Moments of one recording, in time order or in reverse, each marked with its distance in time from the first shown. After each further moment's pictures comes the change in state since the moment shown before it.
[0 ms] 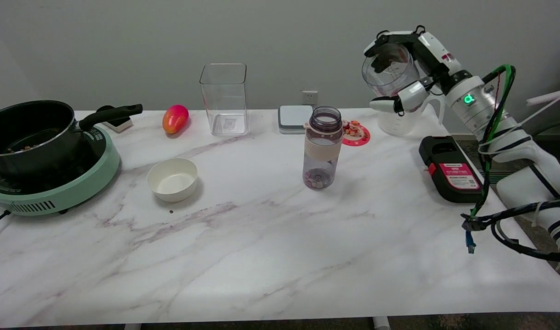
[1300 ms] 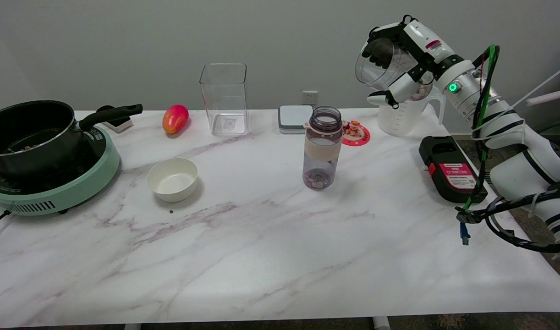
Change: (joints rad) arm 0.024 0.014 -0.044 0.179 -0.091 -0.260 -0.188
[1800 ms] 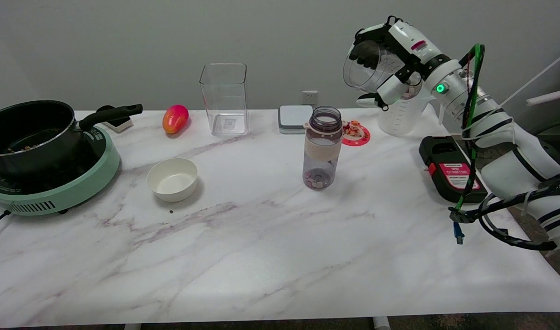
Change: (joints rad) arm 0.028 0.001 -0.062 0.017 0.004 -0.003 -0.044
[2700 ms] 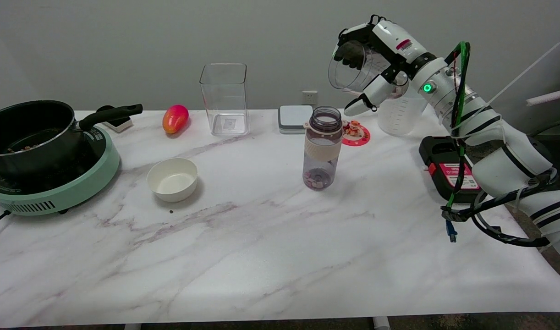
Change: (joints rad) arm 0.041 0.003 -0.073 0.015 0.006 0.008 -0.017
